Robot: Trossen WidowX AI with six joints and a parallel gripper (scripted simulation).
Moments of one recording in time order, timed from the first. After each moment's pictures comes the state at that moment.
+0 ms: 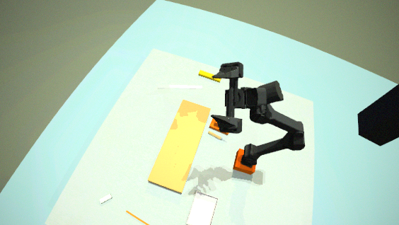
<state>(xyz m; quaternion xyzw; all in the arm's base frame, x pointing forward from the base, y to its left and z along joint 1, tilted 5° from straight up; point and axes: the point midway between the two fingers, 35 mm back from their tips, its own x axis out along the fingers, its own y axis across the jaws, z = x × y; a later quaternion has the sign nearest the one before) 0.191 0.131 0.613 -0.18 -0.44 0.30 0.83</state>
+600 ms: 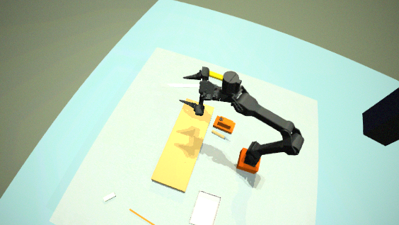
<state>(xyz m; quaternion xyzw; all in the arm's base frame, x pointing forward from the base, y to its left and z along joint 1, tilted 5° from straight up) 0.361 0.004 0.399 -0.24 -0.02 0.14 0.96</state>
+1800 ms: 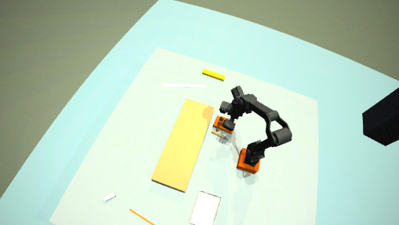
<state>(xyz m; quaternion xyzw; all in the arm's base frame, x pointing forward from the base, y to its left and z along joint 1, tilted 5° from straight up) 0.207 -0.150 0.070 -0.01 0.57 0.03 0.82</state>
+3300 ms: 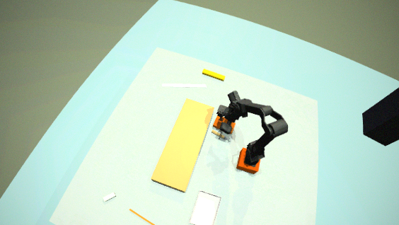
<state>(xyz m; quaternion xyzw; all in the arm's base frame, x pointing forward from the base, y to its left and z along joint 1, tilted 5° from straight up) 0.218 -0.154 0.024 -0.02 0.56 0.03 0.83</state>
